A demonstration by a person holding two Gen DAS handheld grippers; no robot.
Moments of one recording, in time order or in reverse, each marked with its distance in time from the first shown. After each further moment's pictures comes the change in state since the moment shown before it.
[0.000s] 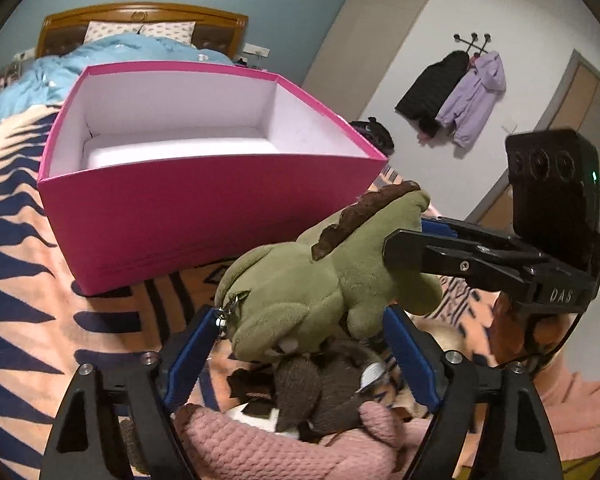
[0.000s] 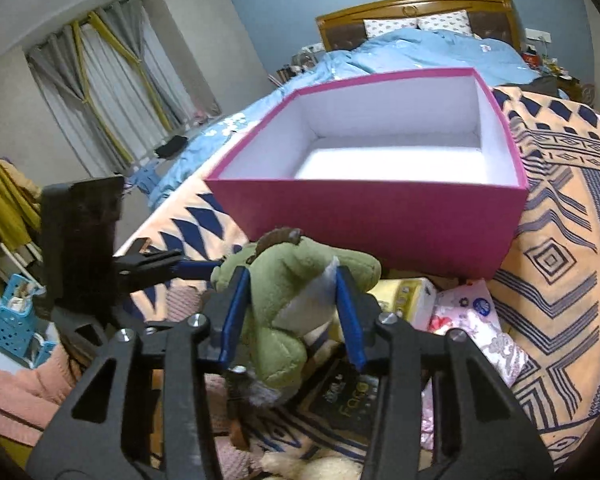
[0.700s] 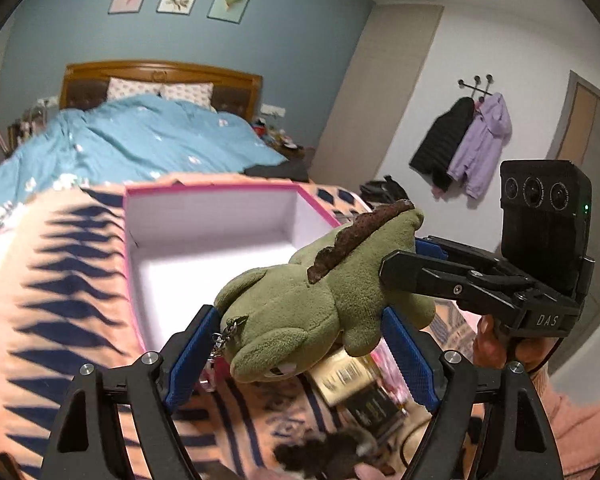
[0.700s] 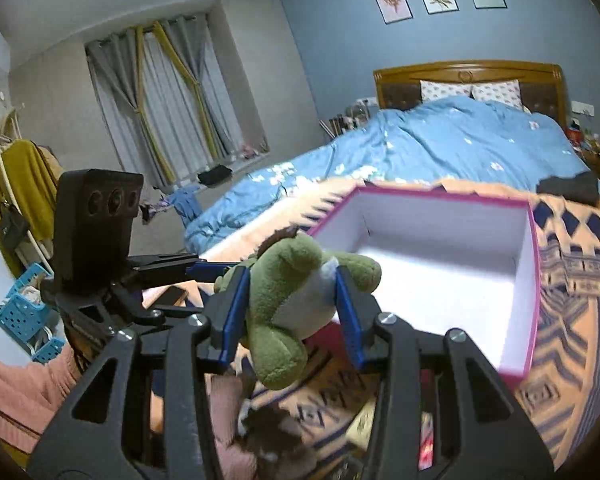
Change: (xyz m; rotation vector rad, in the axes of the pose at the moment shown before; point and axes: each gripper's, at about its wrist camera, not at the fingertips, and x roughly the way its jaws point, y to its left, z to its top) left arm -0.075 -0.008 0.076 0.044 -0.206 0.124; right arm -0.012 0.029 0.089 -0.178 -0.151 0.130
